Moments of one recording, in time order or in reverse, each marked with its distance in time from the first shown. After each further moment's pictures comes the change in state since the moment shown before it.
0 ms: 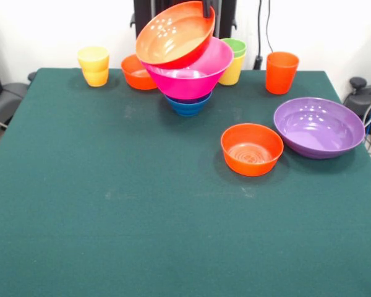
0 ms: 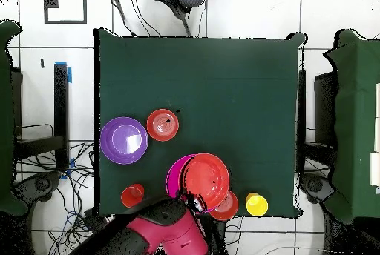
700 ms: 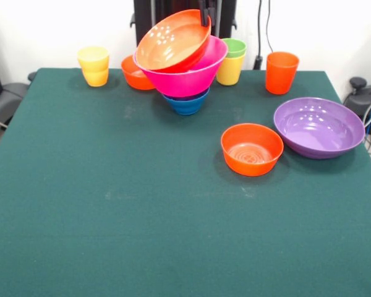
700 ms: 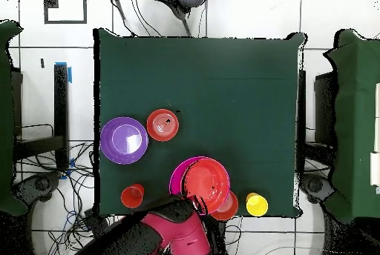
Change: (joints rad) arm -0.051 -0.002 0.059 0.037 0.039 0.025 -0.019
